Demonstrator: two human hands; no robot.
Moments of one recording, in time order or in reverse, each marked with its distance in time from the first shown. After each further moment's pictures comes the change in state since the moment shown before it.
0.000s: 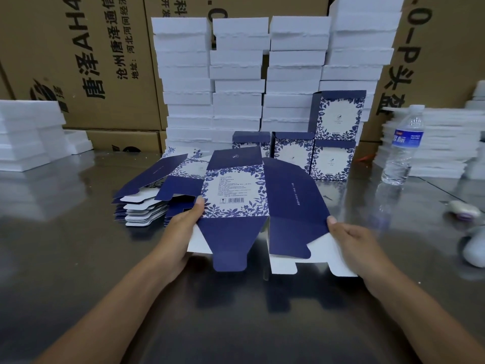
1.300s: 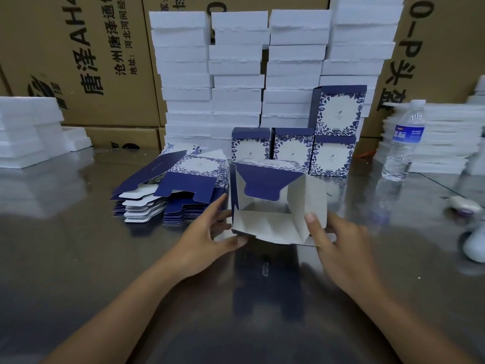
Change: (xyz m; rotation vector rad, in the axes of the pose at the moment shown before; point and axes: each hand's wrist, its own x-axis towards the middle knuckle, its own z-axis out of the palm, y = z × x) left_hand -0.004 -0.017 0.003 0.568 -0.340 0.309; right_hand -0.024 -0.008 0.022 -0.399 0.231 -0.600
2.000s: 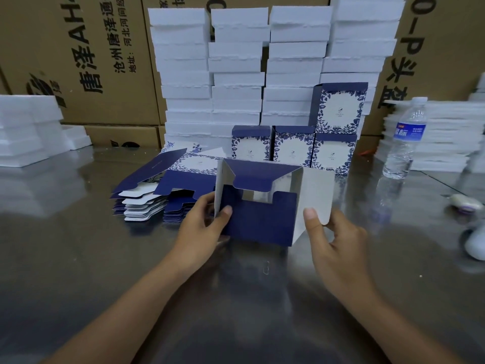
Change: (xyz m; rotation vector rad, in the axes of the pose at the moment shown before) left_hand 0.000 0.014 0.012 -0.188 0.300 -0.052; right_hand -0.008 -0.020 0.008 0.235 0.117 -0.086
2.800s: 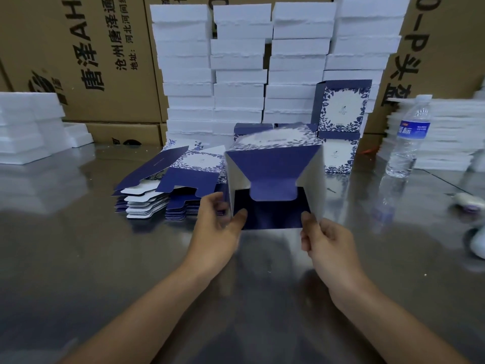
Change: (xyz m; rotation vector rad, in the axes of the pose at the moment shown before) left_hand -0.015 0.011 0.021 -0.023 0.093 -0.017; right_hand 0.001 -0.006 0.013 0.244 -0.072 0.641
